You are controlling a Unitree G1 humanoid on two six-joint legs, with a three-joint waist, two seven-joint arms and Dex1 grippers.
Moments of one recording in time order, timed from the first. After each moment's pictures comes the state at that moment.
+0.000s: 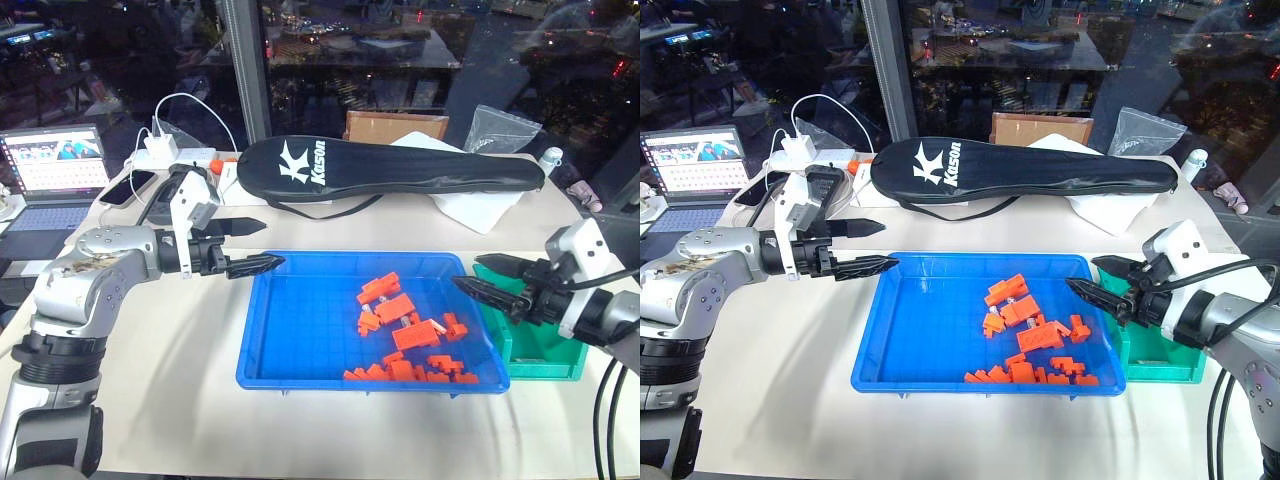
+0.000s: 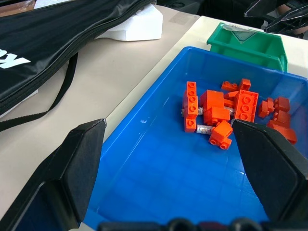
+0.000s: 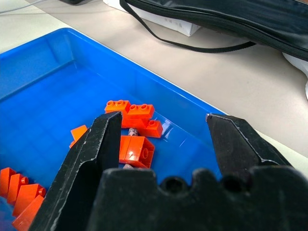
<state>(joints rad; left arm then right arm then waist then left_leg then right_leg) -0.61 0.79 0.05 -0.14 -0.61 0.75 -1.03 -0.10 -0.87 -0.46 -0.55 0.73 0.87 0.68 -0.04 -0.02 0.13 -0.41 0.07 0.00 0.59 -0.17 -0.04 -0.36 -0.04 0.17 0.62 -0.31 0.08</state>
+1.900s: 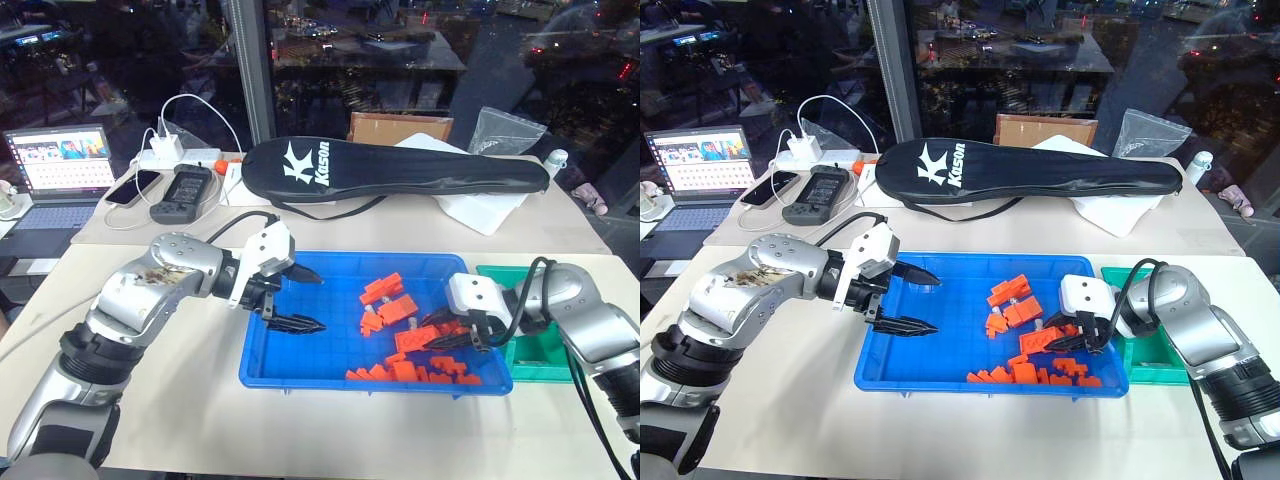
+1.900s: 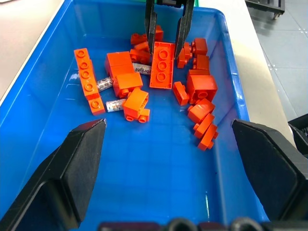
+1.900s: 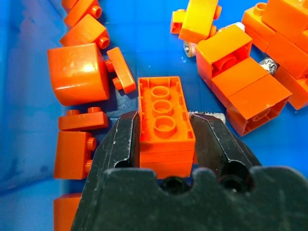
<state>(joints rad) -0.69 0.76 -0.25 -0.29 -0.51 0.77 -1.18 -0.46 -0.99 0.24 -0.06 0.18 0.28 1.39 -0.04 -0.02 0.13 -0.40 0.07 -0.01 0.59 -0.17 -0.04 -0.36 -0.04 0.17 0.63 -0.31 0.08</state>
